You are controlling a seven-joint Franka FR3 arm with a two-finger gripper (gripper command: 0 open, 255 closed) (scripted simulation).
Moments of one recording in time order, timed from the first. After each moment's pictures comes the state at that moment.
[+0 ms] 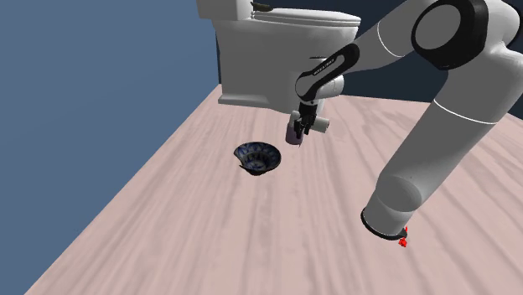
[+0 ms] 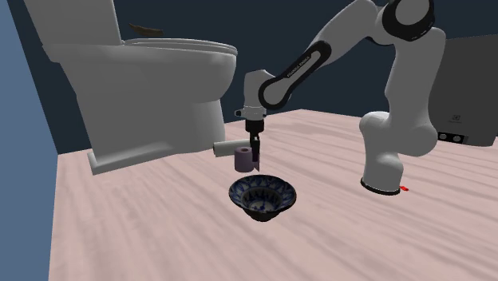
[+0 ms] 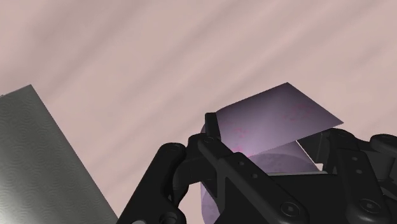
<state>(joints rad) -0.10 -0.11 -0.37 -2.44 -0.04 2.34 -0.36</state>
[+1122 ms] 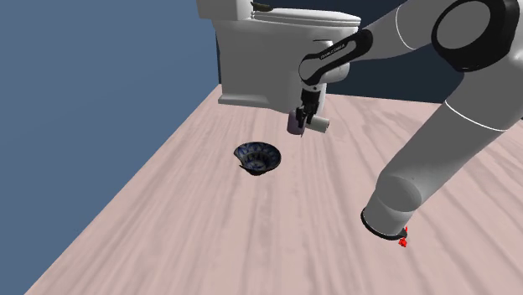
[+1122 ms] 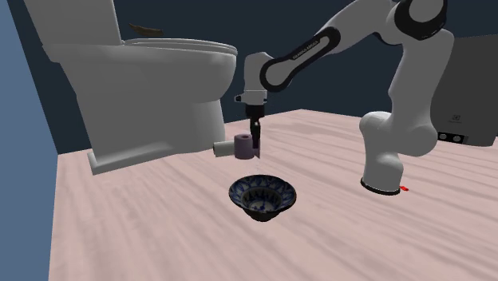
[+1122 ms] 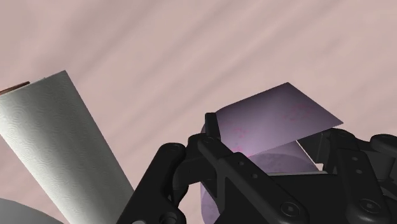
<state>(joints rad) -0.11 -0.21 -0.36 -2.37 -0.07 2.18 -0.33</state>
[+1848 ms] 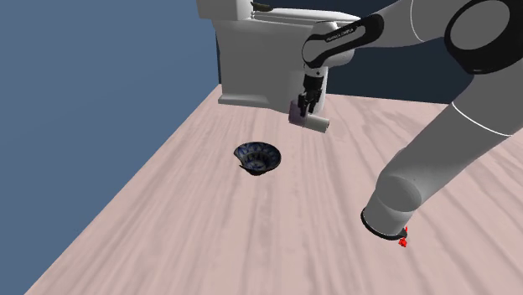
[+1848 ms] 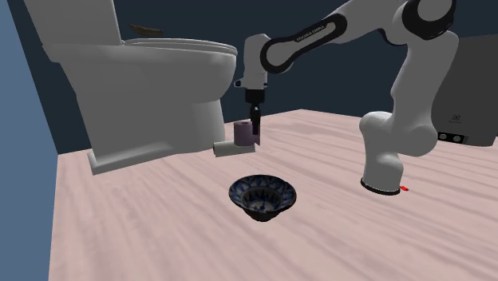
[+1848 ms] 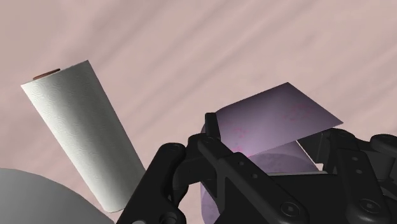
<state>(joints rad) -0.11 -0.26 -0.34 -2.28 -0.08 2.03 -0.32</state>
